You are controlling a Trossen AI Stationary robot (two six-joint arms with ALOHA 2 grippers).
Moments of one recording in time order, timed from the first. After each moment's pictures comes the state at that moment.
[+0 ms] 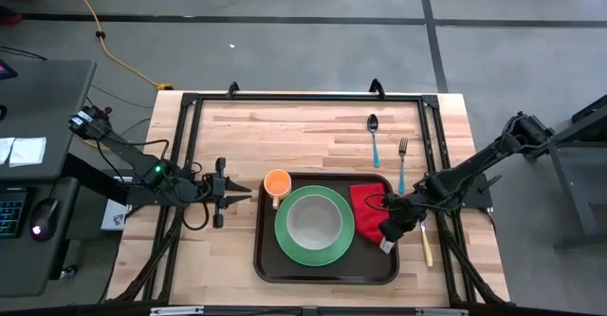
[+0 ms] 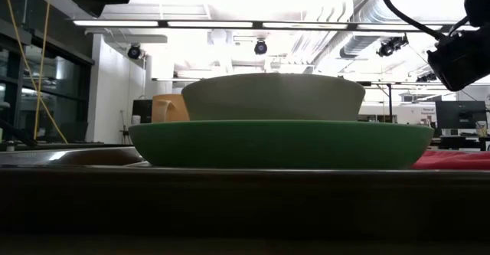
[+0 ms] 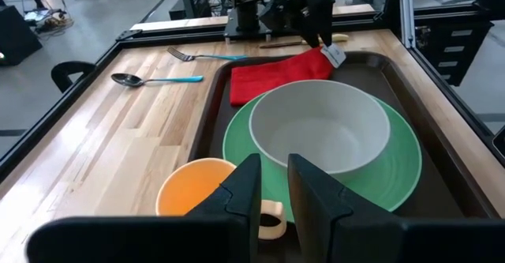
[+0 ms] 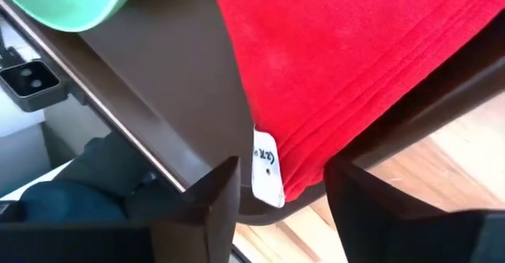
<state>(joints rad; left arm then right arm) -0.60 0.79 0.55 -0.17 -0.64 -0.17 0.49 1.12 0.47 -0.33 -0.27 1.53</state>
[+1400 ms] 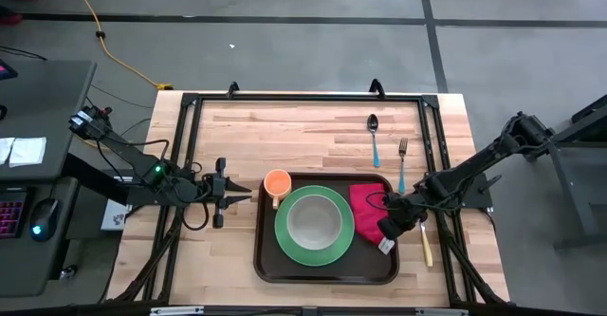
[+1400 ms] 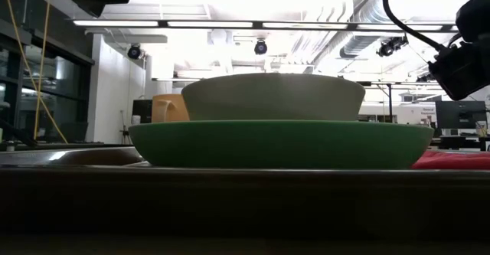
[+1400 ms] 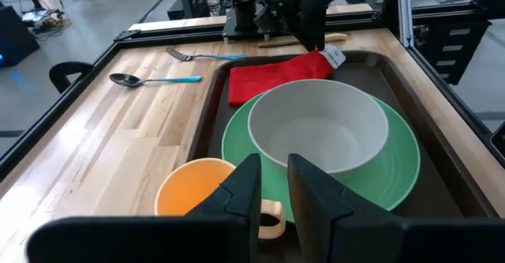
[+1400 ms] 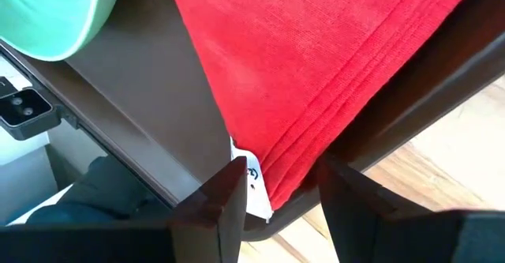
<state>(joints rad) -0.60 0.79 0.55 -0.17 -0.64 -0.16 0.49 1.12 0.44 -0.31 -0.24 1.60</state>
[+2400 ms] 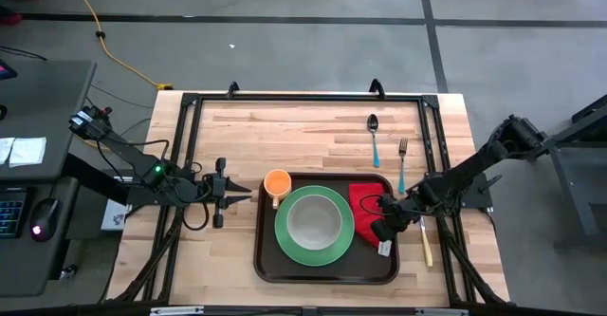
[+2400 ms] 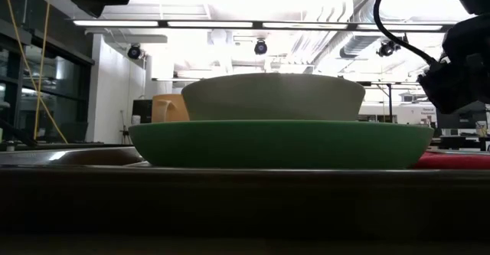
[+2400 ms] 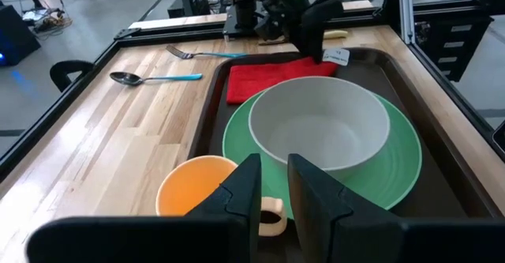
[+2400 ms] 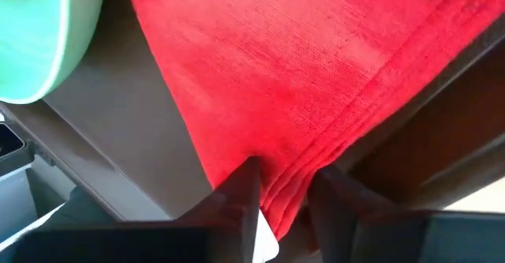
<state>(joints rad) -0.60 0.79 0.55 -0.18 -0.64 -0.16 0.49 1.27 0.44 -0.20 -0.16 1.58</state>
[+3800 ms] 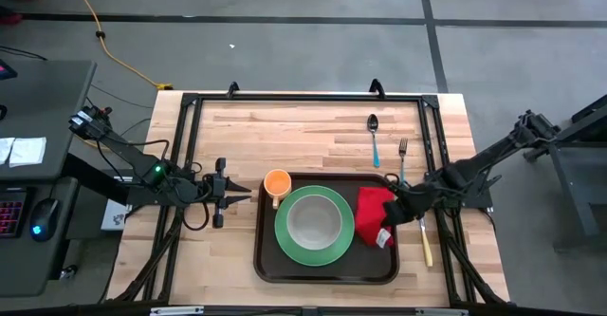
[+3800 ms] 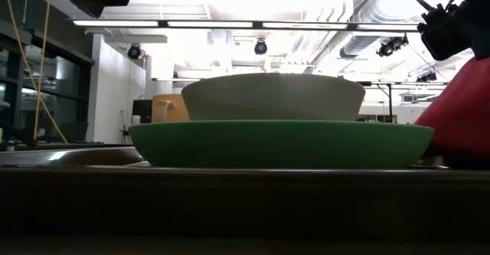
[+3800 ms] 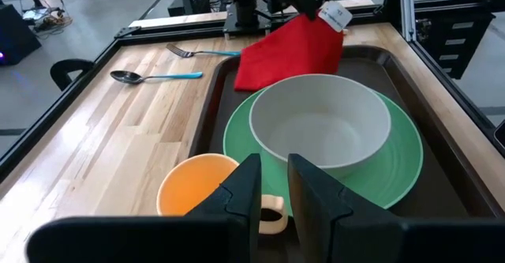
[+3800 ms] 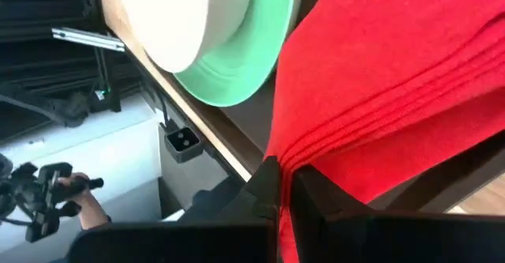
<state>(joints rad) -0.60 0.79 0.55 -0.18 -0.64 -0.16 0.49 0.86 0.44 -0.27 -0.04 1.72</state>
